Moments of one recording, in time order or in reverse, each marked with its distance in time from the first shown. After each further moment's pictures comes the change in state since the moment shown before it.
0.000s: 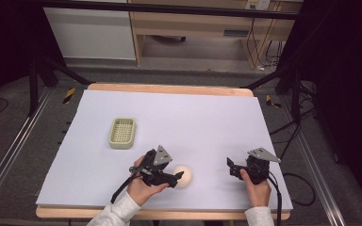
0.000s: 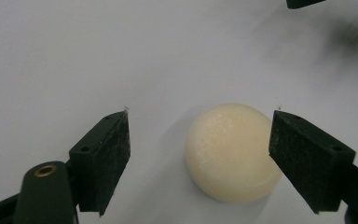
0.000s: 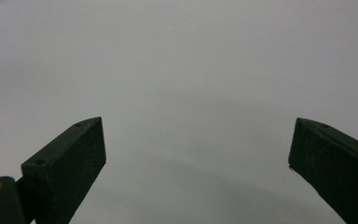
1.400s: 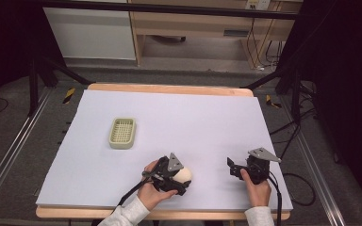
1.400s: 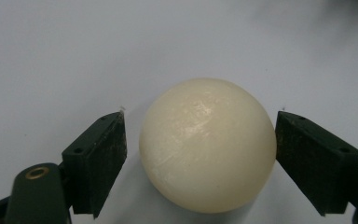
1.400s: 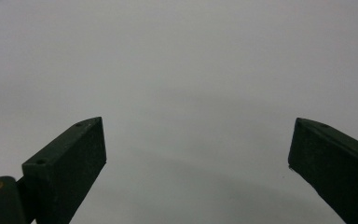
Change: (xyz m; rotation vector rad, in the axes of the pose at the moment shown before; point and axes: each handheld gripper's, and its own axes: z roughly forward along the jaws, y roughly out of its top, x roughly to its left) left arm -0.019 -0.009 0.032 0.103 -0.029 0.039; right arm -0.001 0.000 0.001 0.007 -0.003 0.009
